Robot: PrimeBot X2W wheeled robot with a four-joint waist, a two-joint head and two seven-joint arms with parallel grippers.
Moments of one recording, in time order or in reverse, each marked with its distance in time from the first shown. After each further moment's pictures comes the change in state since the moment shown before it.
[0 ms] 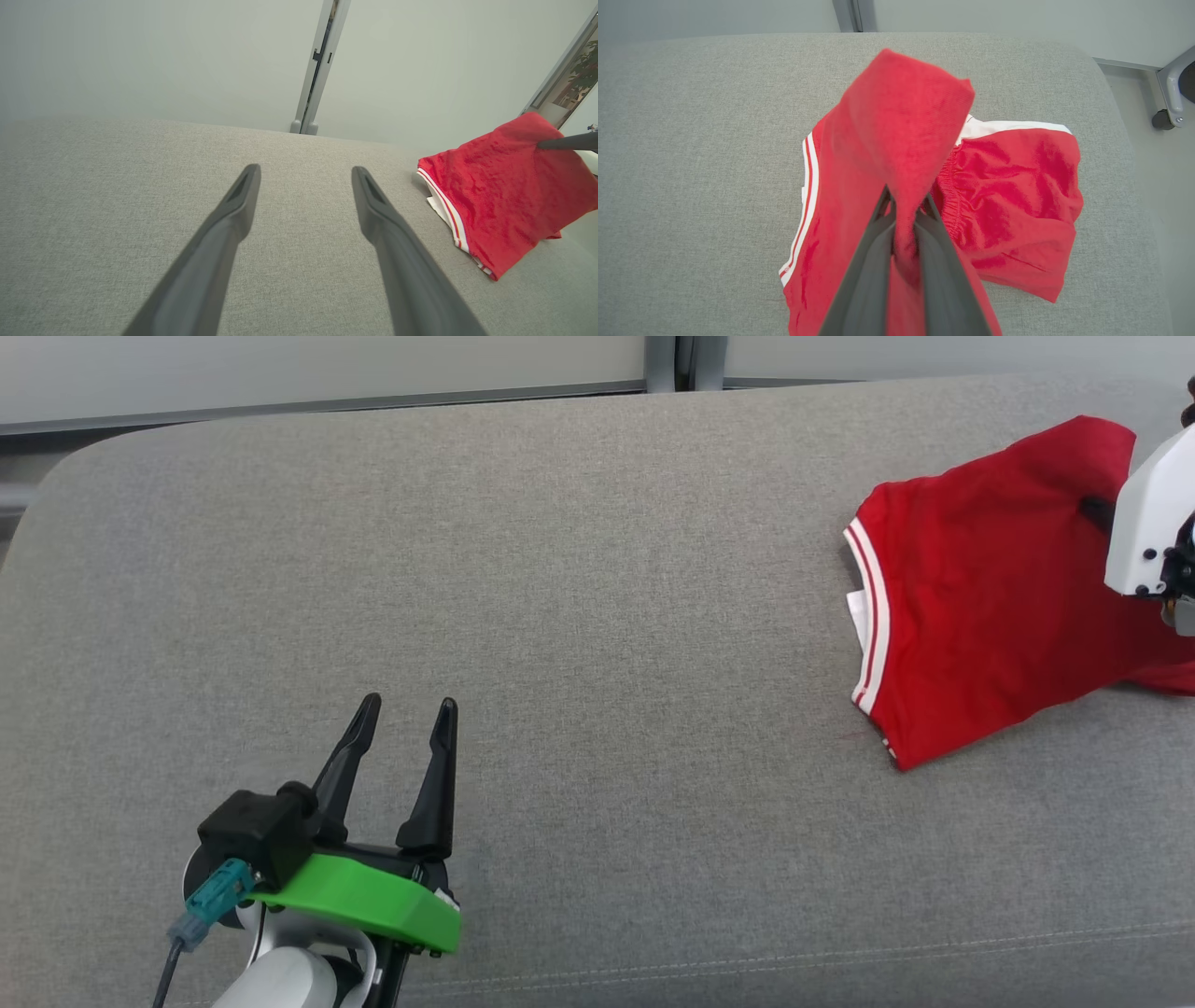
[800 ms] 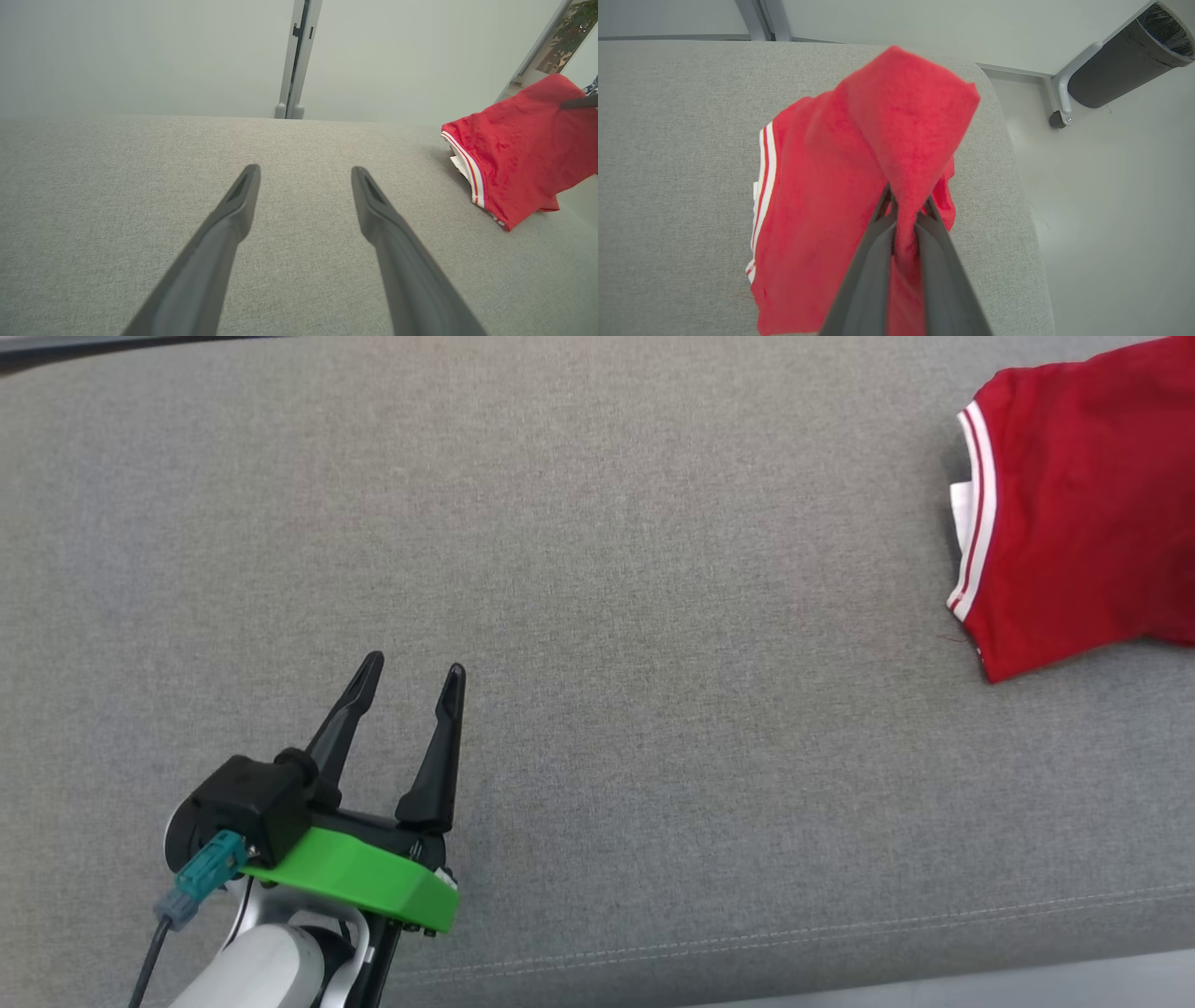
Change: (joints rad) left arm -0.056 0.050 -0.018 -0.088 0.044 0.019 0.064; right arm -0.092 -0.110 -0.095 -0.024 -0.163 0.000 0.036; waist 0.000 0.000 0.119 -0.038
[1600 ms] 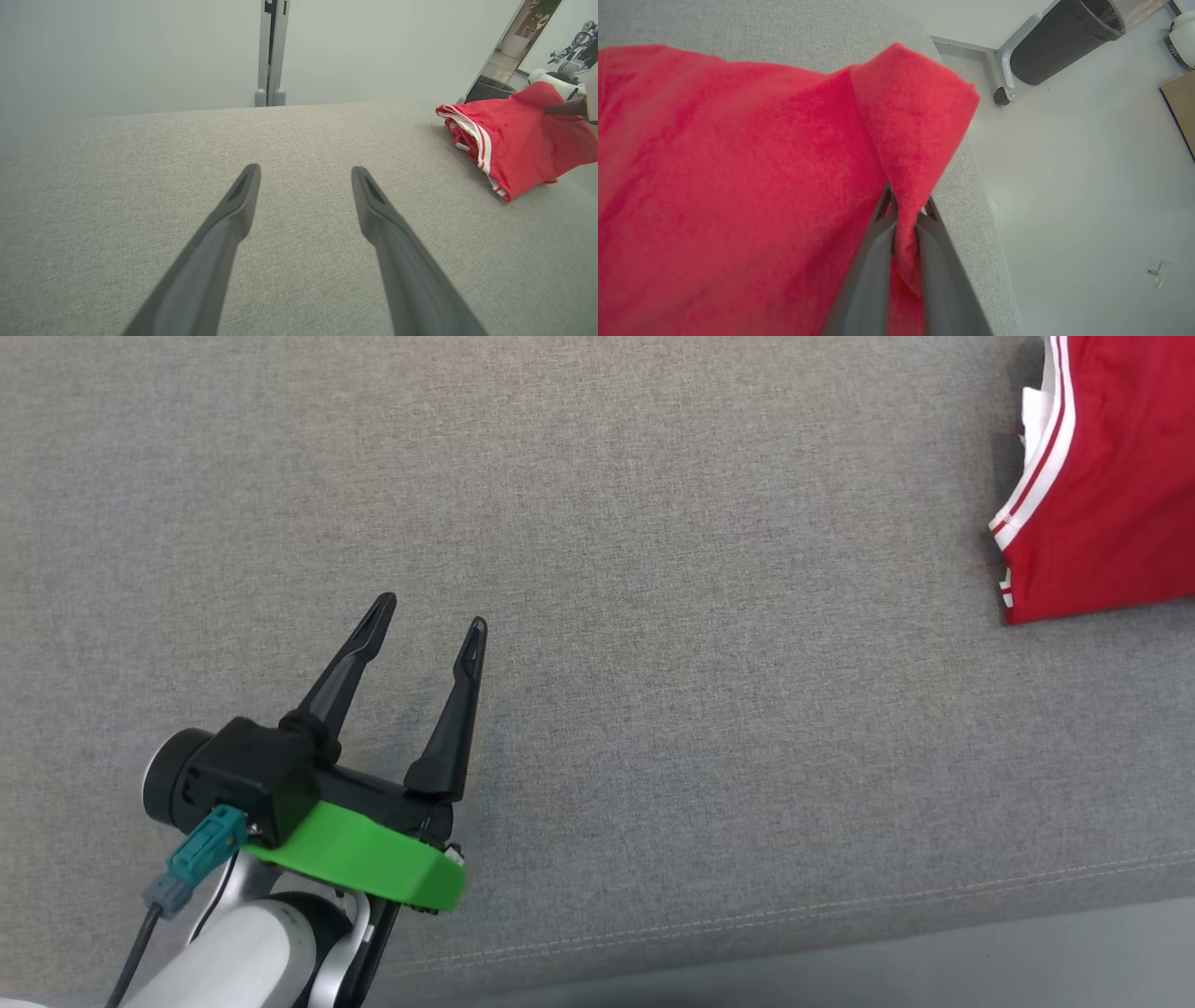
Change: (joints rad) left arm -0.087 0.057 -0.029 -0.132 0.077 0.031 0.096; right arm -0.037 0.018 -0.099 0.263 -0.222 0.000 -0.287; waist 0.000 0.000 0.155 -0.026
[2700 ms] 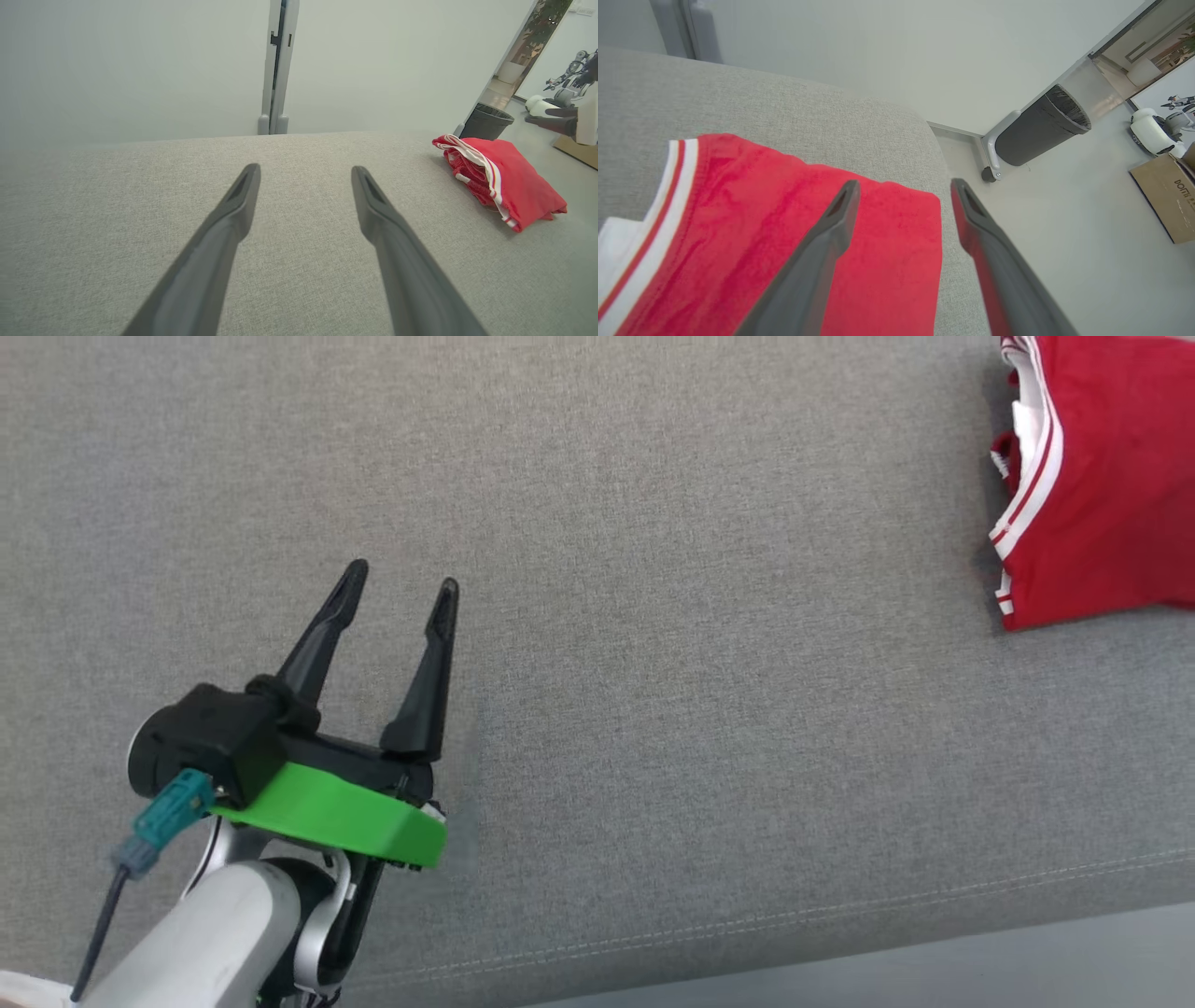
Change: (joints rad) left arm -0.044 -0.030 0.022 0.065 -0.040 -0.016 -0.044; right arm -0.110 0.115 0.008 0.163 -0.195 0.000 -0.309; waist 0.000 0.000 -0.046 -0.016
